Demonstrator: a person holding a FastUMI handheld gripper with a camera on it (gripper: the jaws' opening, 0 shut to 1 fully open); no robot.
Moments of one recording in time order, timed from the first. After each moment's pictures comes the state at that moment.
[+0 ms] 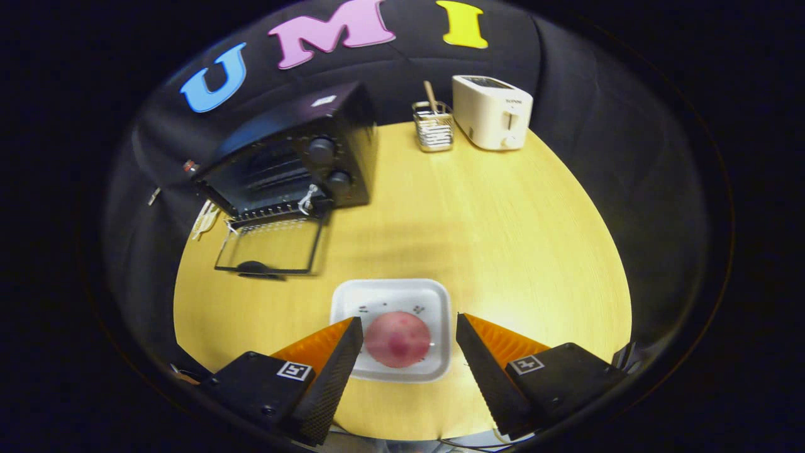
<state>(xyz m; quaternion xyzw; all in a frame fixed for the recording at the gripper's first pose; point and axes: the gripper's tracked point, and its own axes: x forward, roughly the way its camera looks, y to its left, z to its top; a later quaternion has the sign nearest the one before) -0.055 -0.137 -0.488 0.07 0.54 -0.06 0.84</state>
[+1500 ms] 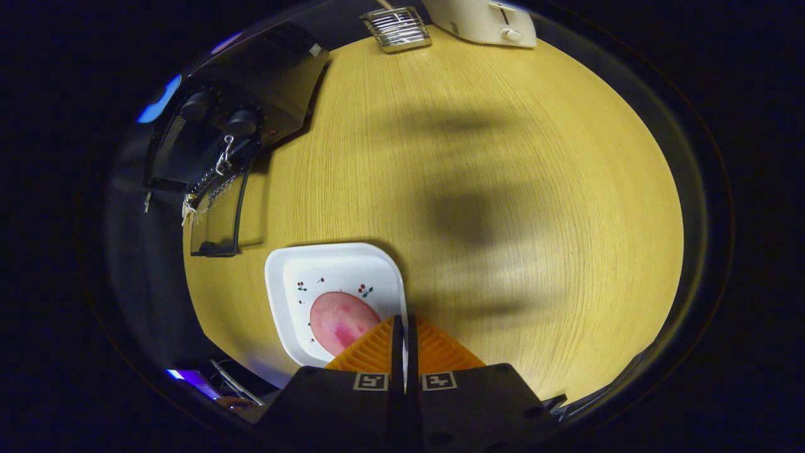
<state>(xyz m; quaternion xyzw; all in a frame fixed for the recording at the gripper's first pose) -0.064 -0.158 -0.572 0.19 0.69 -0.03 0.70</state>
